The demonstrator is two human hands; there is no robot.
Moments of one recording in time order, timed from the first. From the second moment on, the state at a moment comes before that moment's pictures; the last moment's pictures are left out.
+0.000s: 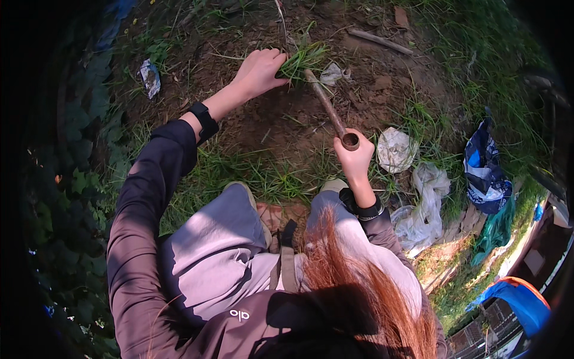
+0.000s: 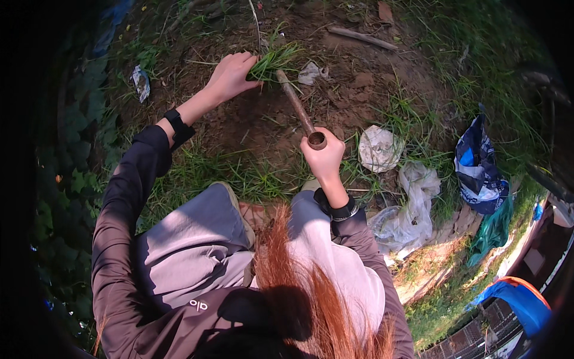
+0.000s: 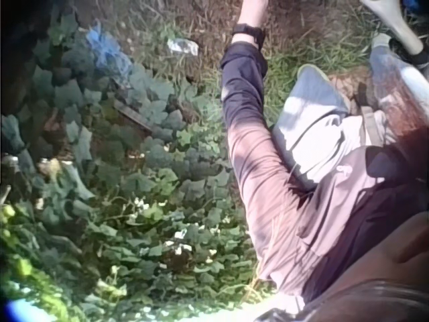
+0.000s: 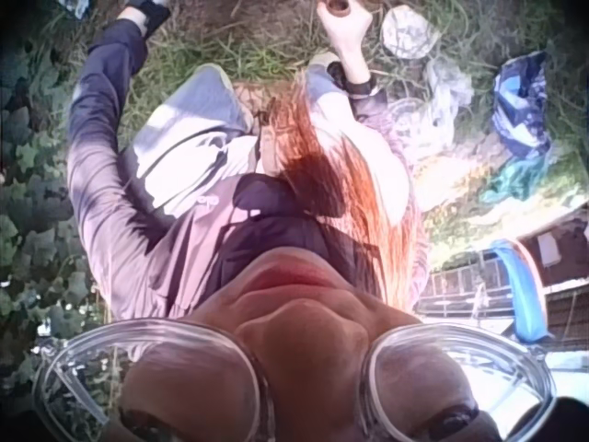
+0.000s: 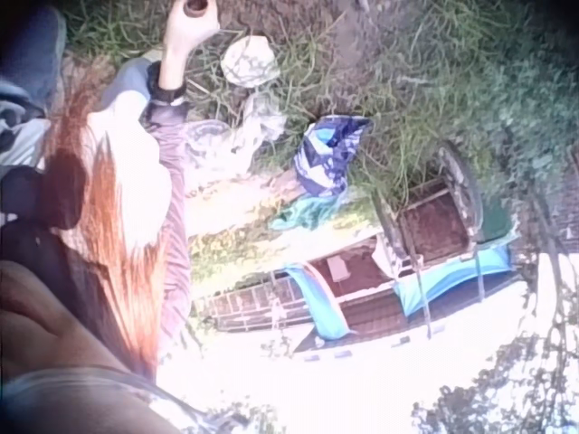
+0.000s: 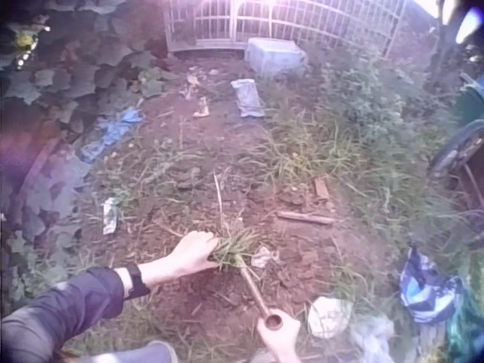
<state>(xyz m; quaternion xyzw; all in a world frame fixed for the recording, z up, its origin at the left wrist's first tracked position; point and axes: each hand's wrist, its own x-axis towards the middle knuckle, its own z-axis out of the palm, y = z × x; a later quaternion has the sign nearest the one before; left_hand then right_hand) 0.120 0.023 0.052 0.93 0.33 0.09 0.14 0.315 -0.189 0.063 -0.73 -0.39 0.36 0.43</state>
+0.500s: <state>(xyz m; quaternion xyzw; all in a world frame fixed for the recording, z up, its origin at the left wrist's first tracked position) 0.090 0.066 0.055 0.77 0.48 0.31 0.28 0.321 -0.197 0.059 -0.73 -0.42 0.34 0.42</state>
